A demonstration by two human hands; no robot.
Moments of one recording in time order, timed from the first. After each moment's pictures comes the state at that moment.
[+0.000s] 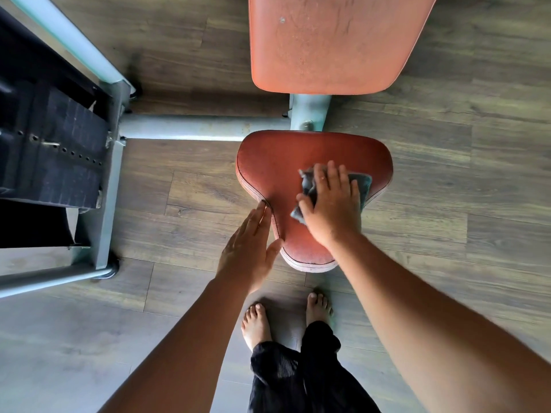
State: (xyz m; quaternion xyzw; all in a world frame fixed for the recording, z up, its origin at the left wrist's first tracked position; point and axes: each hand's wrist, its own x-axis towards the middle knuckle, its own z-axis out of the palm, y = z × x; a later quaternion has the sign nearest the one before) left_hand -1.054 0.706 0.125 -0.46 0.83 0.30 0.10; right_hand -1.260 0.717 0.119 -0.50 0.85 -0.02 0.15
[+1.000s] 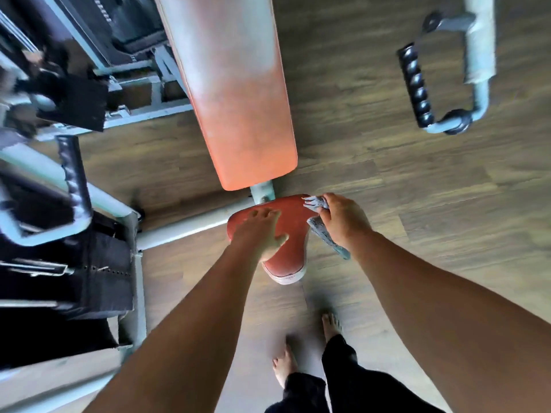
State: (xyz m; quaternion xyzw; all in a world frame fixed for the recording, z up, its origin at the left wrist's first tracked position) left_hand -1.143 0.677 0.404 -0.29 0.93 0.16 0.16; right_hand -1.310 0.814 0.393 -0.39 0.88 -0.22 0.16
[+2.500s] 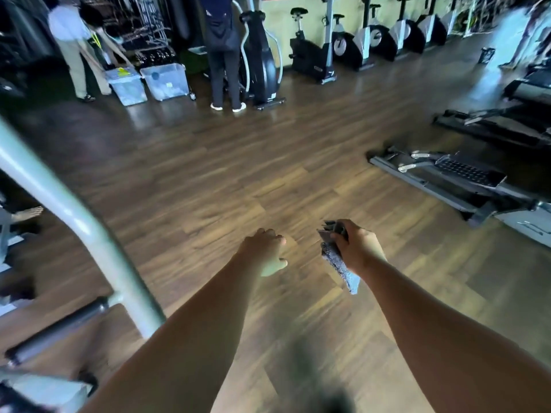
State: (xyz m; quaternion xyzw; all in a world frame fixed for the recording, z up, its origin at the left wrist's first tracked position) left_hand -1.928 0.929 0.558 -0.03 0.99 0.04 0.14; right_hand -1.973 1.157 0.591 -0.13 0.91 -0.38 0.03
